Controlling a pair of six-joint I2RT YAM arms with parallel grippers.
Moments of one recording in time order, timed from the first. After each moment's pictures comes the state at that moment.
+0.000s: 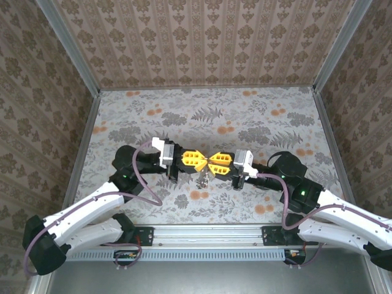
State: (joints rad) left arm -0.87 0.94 0.69 0.67 0.84 -0.17; right arm 0.98 0.77 0.77 0.16 -0.27 -0.20
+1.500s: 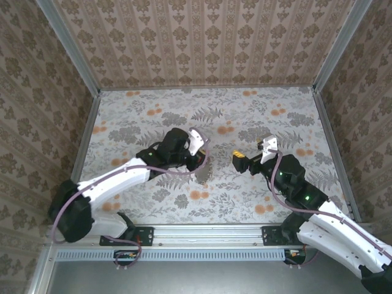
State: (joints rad) left arm -0.84 1.37 0.93 -0.24 0.23 -0.04; right arm 0.67 0.59 0.54 -0.10 0.21 0.15
